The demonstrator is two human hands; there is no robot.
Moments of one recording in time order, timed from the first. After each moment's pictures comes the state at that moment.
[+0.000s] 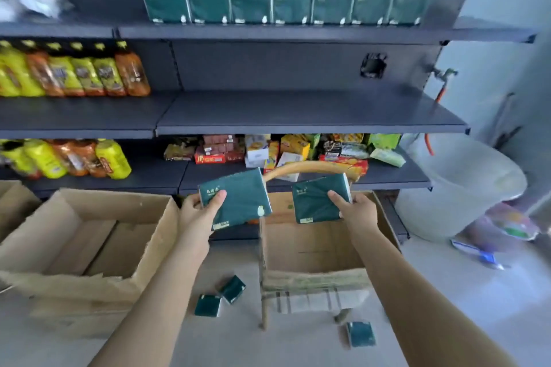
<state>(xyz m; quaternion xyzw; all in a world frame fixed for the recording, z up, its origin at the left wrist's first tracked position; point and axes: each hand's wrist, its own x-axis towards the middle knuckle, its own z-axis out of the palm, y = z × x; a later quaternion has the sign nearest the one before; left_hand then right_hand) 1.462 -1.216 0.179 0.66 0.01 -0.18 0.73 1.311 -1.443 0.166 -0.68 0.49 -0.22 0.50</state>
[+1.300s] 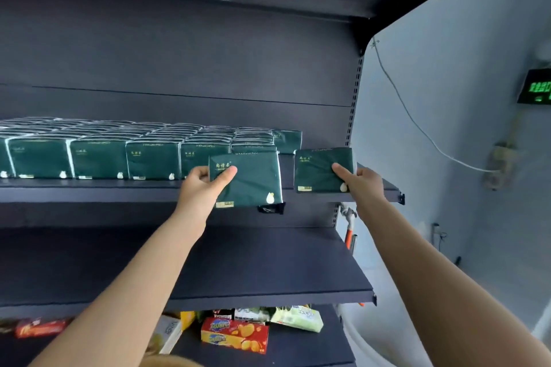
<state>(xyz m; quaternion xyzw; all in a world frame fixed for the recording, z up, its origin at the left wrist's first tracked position) 1.460 -1.776 0.415 0.65 -0.22 -0.05 0.73 1.305 -1.999 0.428 -0.66 0.36 -0.42 0.50</state>
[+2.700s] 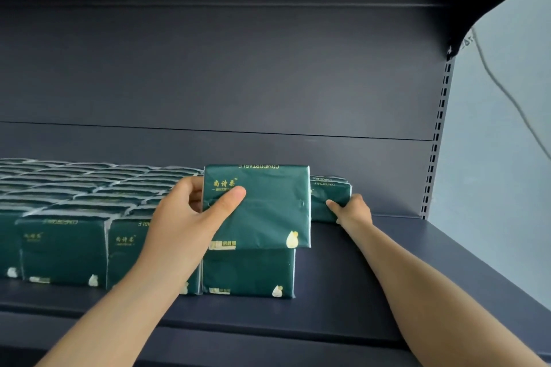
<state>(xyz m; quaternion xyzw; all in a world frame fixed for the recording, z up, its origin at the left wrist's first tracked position) 1.572 -1.909 0.453 0.70 -0.25 0.13 0.66 1.609 -2.237 0.395 -0.79 0.39 -0.29 0.37</state>
